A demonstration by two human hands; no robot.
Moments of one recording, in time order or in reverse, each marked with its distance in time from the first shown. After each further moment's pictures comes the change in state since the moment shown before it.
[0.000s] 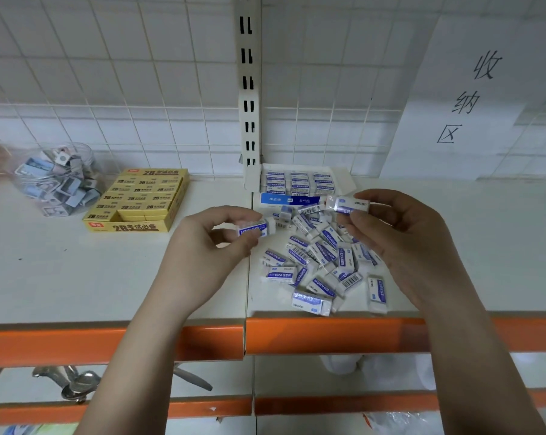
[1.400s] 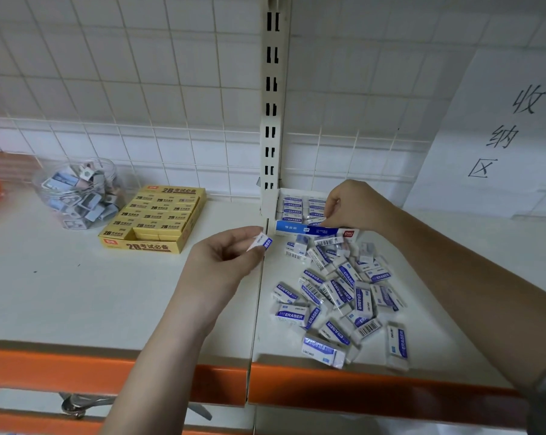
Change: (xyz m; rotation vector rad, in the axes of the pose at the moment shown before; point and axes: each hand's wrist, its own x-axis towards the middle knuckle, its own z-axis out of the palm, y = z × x) left_hand 0.022 -0.010 0.010 -0.292 0.117 -0.261; right_hand 0.165 0.032 0.029 -1.219 -0.426 -0.055
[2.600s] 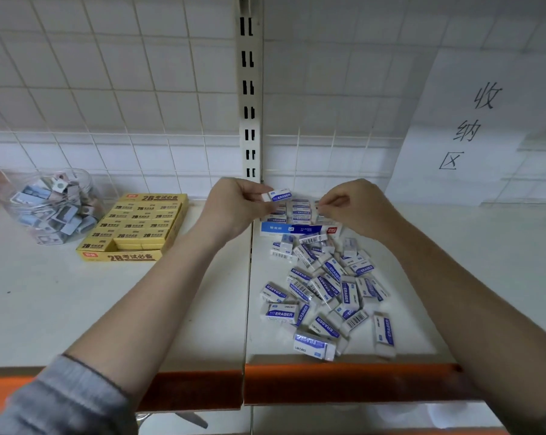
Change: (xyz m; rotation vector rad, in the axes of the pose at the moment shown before) left_hand 0.093 0.022 0.028 0.473 -0.135 0.128; right_hand -0.039 0.012 -0.004 0.250 0.269 -0.039
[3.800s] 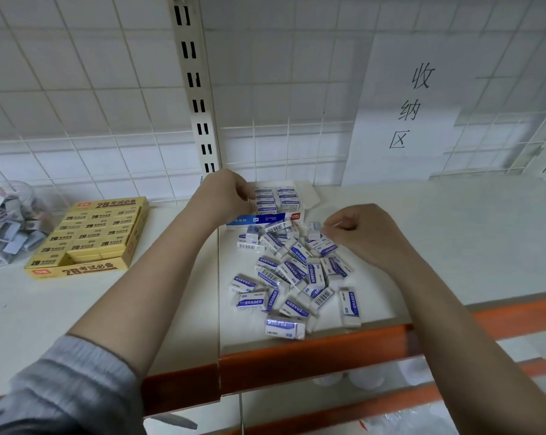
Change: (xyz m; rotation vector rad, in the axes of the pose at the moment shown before) left_hand 0.021 0.014 0.028 0.509 -0.171 0.106; right_hand -0.082 0.022 -0.012 0.117 0.099 0.291
